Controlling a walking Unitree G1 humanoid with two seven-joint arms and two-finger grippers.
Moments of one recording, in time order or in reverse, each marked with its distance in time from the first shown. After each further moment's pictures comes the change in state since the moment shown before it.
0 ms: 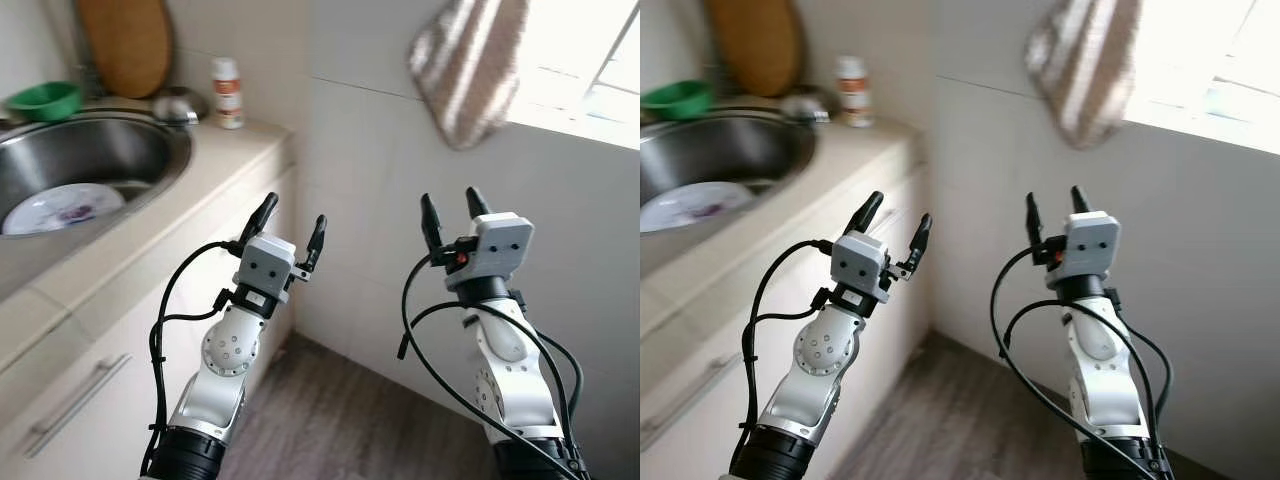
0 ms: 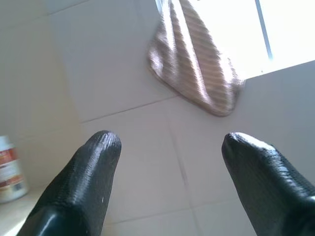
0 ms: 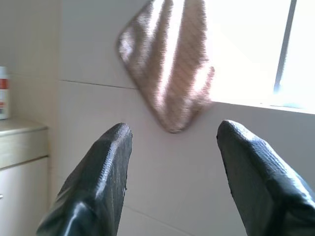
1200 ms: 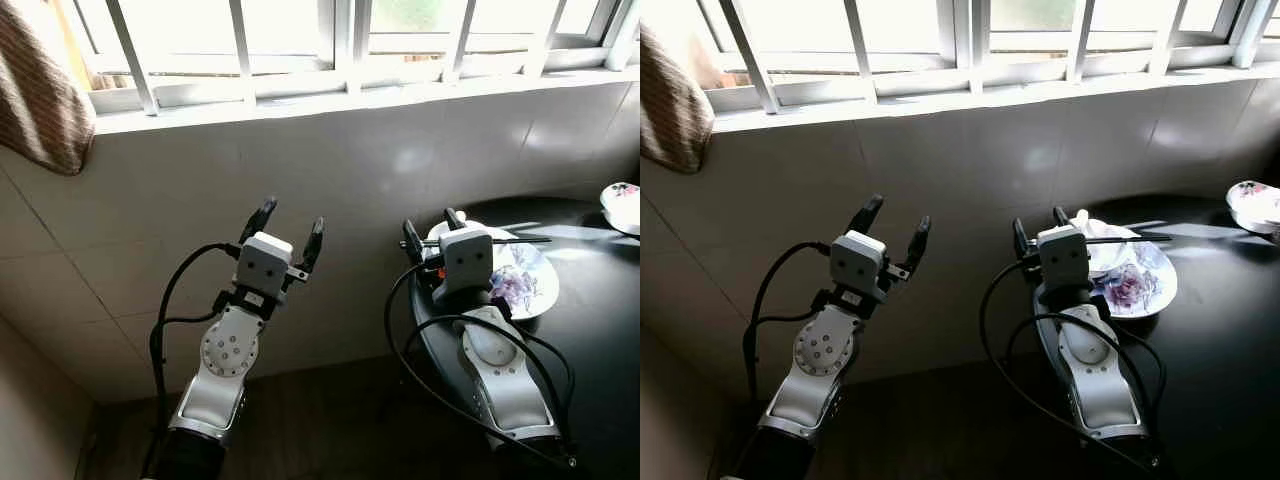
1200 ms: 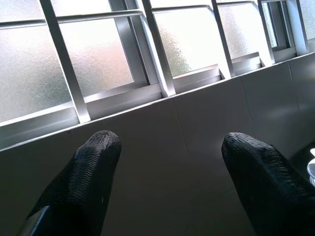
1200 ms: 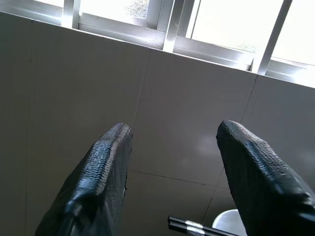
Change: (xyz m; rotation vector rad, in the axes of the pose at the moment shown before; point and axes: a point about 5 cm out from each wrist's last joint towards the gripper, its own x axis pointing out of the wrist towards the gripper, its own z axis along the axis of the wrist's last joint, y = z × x) left arm 0.002 0.002 -0.002 -0.034 0.015 0.018; right arm -0.002 0.009 -0.024 -0.175 0.124 0.122
